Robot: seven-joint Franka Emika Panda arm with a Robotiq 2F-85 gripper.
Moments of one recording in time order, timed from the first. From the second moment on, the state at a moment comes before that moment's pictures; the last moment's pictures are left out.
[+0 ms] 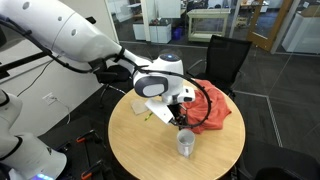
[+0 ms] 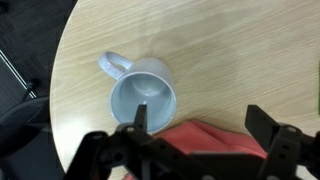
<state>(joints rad) -0.27 0.39 -0.07 -2.01 0.00 2.43 -0.48</state>
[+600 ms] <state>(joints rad) -0.29 0.44 -0.05 -1.98 0.05 2.44 -0.56</state>
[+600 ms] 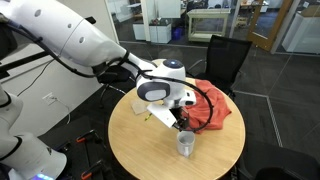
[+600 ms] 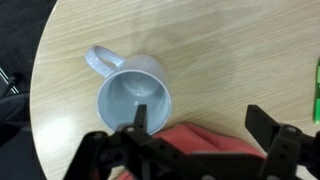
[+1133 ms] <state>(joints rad) -0.31 0.51 -0.03 -1.92 0.05 2.45 -0.56</state>
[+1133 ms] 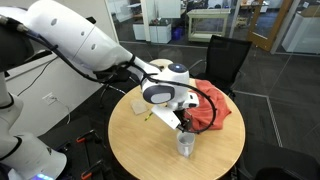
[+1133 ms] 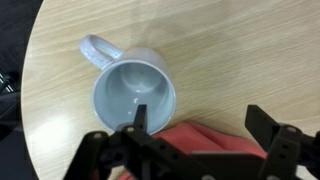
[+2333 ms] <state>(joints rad) -0.34 0.66 -0.01 -1.79 0.05 2.44 -0.56</state>
